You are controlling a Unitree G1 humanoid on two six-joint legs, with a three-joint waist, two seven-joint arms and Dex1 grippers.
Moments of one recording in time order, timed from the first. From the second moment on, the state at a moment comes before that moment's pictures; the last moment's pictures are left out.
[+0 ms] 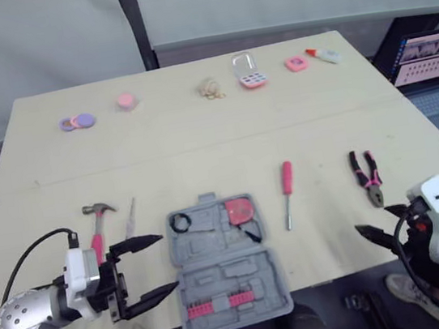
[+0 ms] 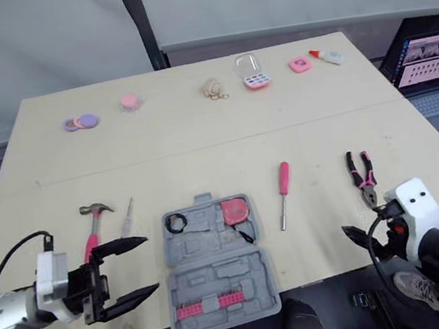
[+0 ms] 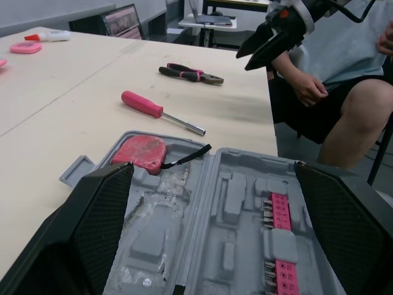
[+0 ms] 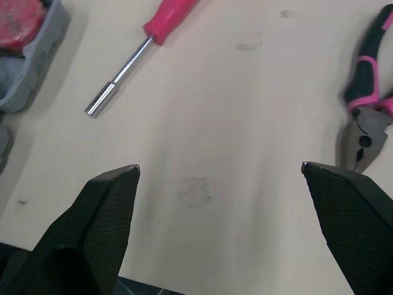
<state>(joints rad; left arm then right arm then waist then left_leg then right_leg) 0.24 0.68 0.25 -0.35 -0.62 0.07 -1.15 0.21 -0.72 -0.54 -0.60 0.58 1.03 0.51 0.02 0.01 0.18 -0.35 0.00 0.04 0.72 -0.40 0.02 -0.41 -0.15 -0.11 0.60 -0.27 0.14</state>
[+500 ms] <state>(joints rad) 0.25 0.65 0.21 -0.35 -0.58 0.05 -1.12 -0.18 -0.66 -0.46 -0.20 0.47 1.14 0.29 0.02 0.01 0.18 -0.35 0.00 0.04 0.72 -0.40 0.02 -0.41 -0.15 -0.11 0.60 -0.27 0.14</state>
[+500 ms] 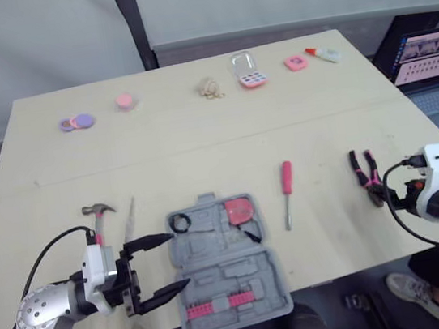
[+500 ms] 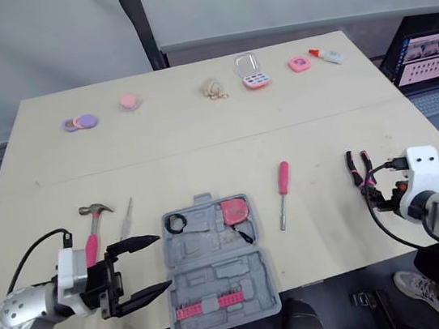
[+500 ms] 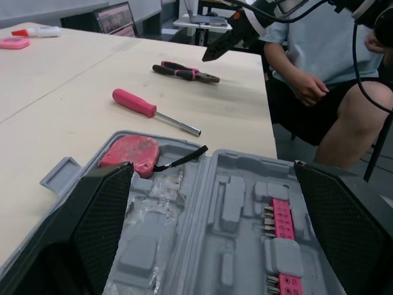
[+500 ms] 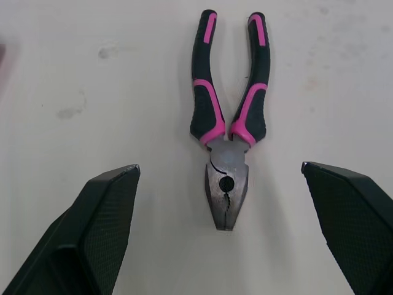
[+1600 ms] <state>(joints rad) 0.33 0.65 0.23 -0.43 -0.56 0.05 -1.06 -0.34 -0.61 -0.29 0.19 0.33 0.89 0.30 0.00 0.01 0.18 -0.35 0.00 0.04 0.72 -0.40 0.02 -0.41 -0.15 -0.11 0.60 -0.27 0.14</state>
